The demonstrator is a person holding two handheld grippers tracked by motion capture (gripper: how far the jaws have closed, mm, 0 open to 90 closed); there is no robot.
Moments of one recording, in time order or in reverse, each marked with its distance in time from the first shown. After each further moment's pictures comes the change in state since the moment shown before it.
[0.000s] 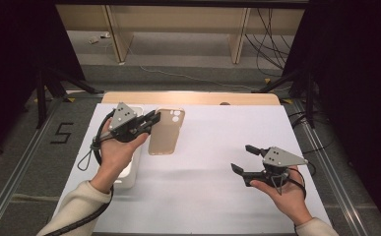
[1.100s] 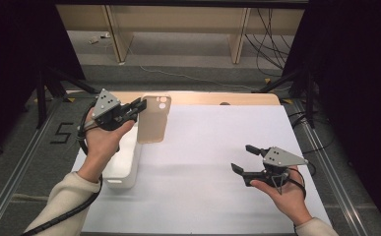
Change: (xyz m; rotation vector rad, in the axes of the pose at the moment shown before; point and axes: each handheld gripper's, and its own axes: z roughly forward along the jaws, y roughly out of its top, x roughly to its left) left arm 0.033 0.019 -0.012 -0.038 0.060 -0.001; right arm 0.000 -0.001 0.000 -0.005 -0.002 0.009
